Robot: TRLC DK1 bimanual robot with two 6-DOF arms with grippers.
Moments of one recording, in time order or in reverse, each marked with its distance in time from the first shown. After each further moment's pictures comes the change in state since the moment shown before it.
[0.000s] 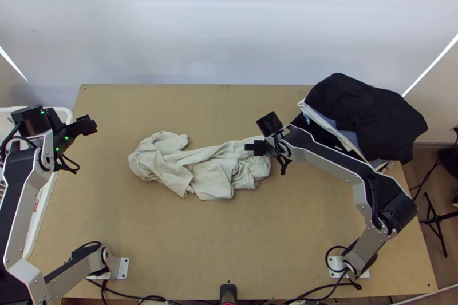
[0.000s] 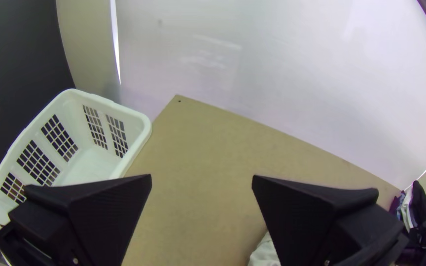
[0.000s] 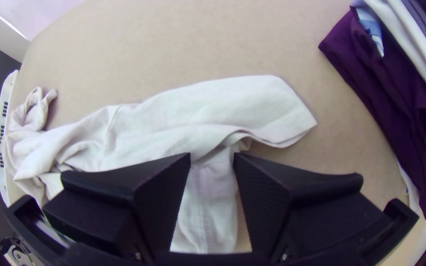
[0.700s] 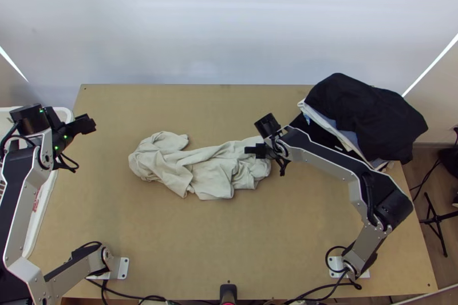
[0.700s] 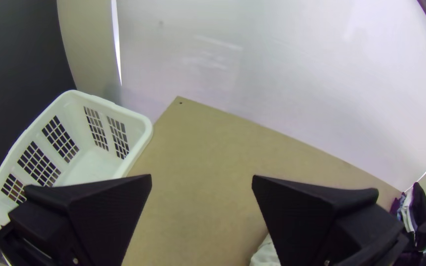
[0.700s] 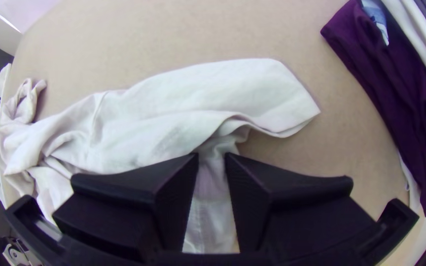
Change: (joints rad) left arm 0.007 0.010 0.013 0.000 0.000 0.003; right arm 0.006 0.034 0.007 -0.032 -0.001 0.001
